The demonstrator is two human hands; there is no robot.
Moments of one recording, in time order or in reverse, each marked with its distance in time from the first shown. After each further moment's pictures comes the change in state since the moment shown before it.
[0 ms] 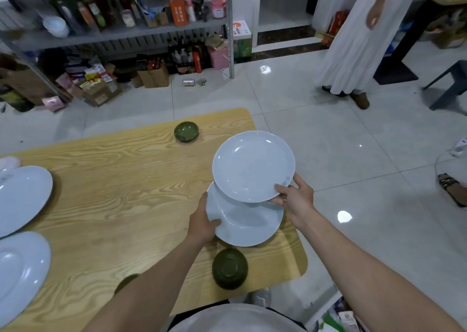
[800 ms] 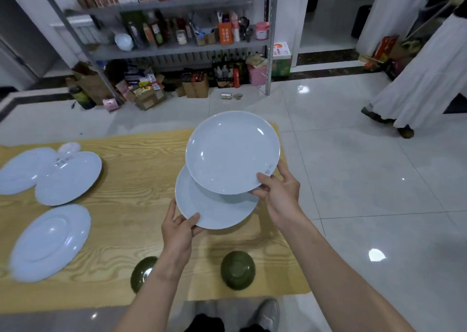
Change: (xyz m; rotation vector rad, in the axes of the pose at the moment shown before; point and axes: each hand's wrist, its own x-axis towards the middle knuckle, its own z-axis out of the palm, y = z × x) left_hand -0.070 0.004 -0.051 -0.938 0.481 -0.127; right_hand -0.059 -0.017 0.077 0.036 -0.341 -0.078
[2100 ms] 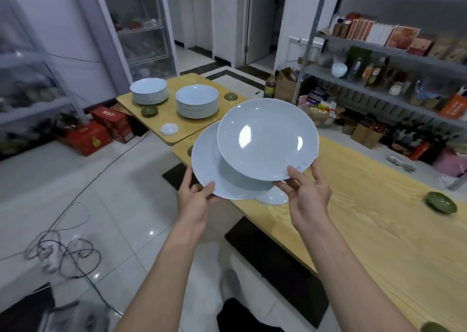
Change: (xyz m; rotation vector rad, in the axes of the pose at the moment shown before) left_hand -0.127 0.127 -0.476 -0.471 0.415 0.450; right_hand -0.264 0.272 0.356 -0.087 -0.481 0.187
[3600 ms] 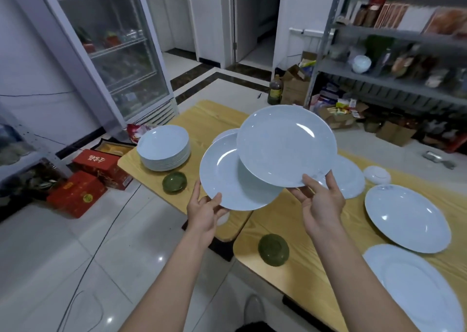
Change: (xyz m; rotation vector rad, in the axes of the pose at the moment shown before) left_hand 0.501 0.131 -0.107 0.031 -0.041 -0.277; right_hand 0.297 0.198 0.335 0.118 0.225 -0.080
